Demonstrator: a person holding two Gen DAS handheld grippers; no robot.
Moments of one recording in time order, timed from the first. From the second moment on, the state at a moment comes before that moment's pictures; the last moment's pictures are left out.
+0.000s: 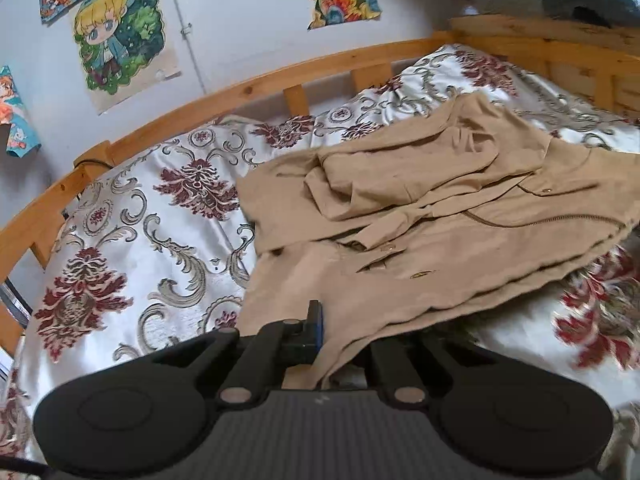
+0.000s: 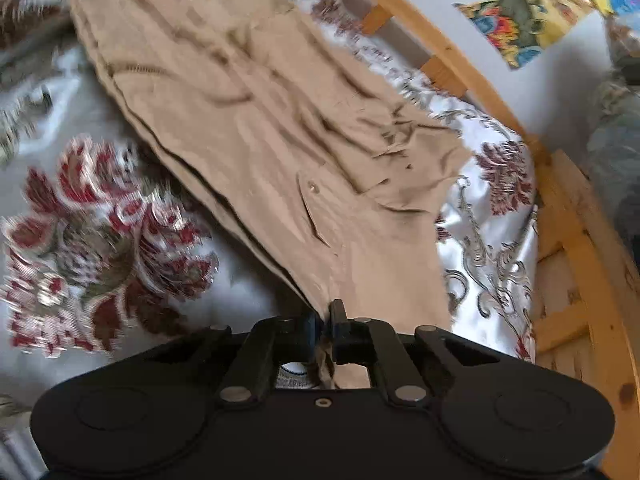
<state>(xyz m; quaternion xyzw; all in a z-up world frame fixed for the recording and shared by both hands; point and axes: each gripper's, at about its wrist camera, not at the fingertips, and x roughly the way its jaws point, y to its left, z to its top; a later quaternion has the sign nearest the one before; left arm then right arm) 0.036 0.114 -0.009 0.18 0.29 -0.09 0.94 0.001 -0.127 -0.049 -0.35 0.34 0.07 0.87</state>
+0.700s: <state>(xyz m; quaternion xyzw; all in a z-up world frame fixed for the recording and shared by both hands) 0.174 0.102 0.050 0.22 0.36 -0.08 0.91 0.113 -0.107 -0.003 -0.36 0.25 -0.05 0.90</state>
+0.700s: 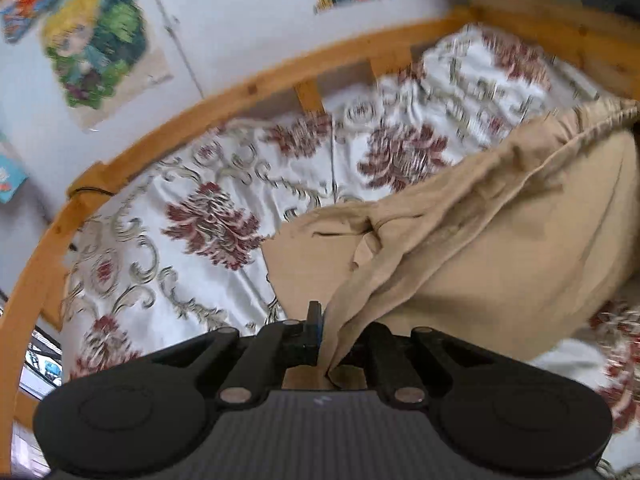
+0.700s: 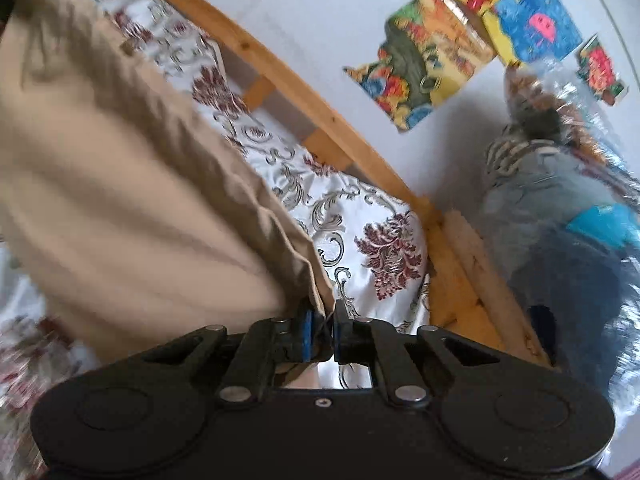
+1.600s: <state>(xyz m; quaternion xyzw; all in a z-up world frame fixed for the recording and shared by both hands) 0.285 0.197 0.026 0.02 0.41 -0.18 0.89 0.186 -0.209 0.018 0.01 0.26 0.10 0.96</state>
